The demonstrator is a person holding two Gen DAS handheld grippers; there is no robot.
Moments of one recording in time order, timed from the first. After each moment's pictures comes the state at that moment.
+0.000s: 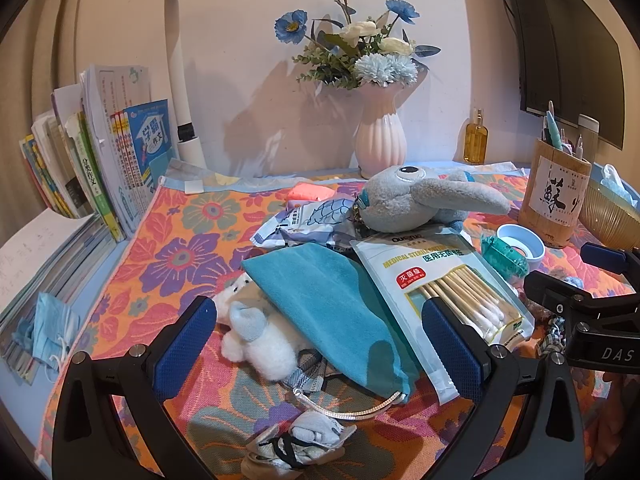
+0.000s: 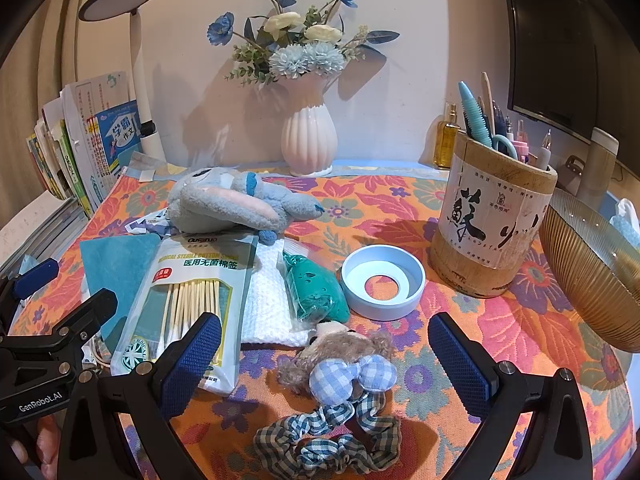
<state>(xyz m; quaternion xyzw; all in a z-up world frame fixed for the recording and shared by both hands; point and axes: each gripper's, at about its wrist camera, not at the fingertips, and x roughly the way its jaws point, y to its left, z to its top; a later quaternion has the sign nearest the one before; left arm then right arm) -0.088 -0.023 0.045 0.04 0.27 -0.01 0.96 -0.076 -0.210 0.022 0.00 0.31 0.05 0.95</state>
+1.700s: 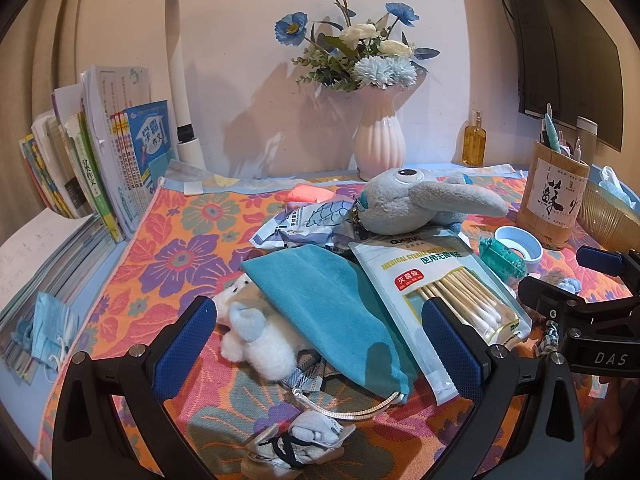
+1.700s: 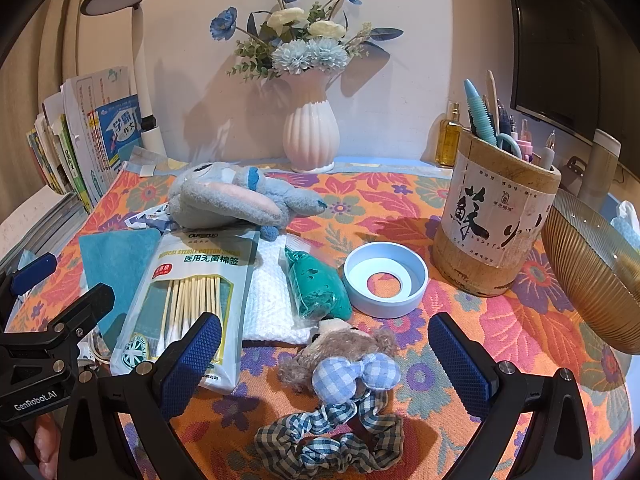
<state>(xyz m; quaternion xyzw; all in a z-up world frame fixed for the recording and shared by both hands) -0.089 -0.025 0.044 0.04 0.27 -0.01 0.96 -0.076 -0.209 0.020 0.00 0.31 0.05 0.95</state>
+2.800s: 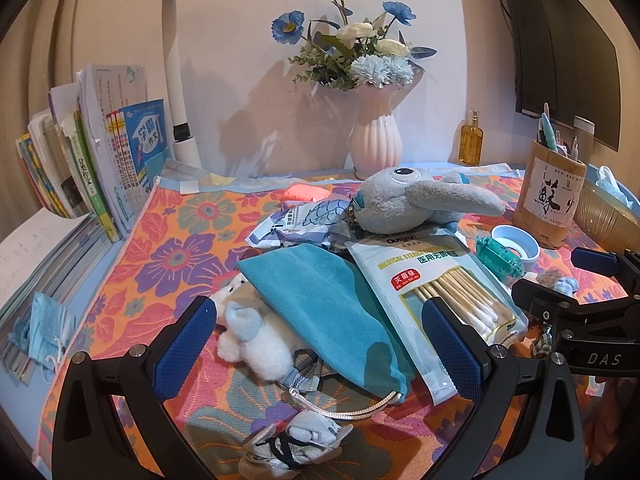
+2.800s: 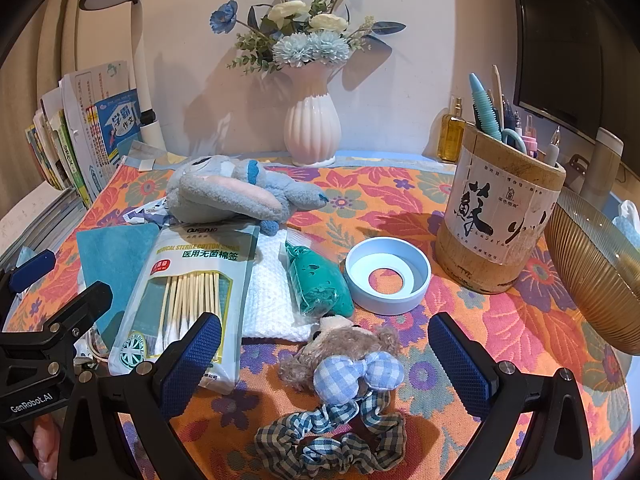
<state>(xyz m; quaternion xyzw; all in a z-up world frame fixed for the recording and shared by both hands) -0.088 -0.032 0.045 0.04 0.27 -0.01 0.96 -0.071 -0.207 0.020 -0.01 0.32 0.05 0.95</state>
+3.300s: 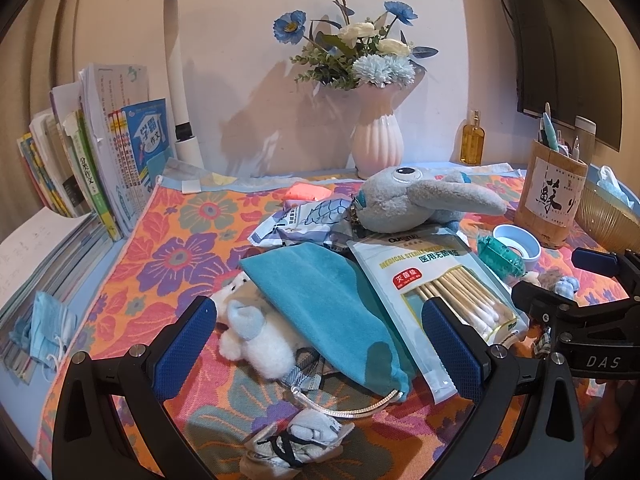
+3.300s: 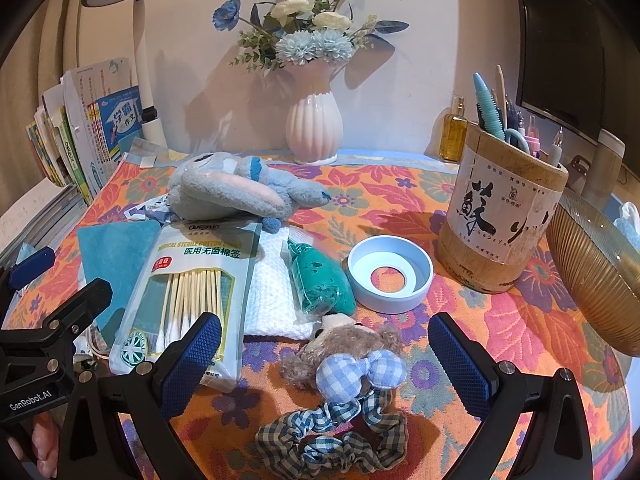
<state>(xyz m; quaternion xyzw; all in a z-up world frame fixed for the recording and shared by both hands) -0.090 -0.032 0.044 0.04 0.27 -0.01 0.96 -0.071 -0.204 0.020 -0.02 0.32 0.05 0.94</state>
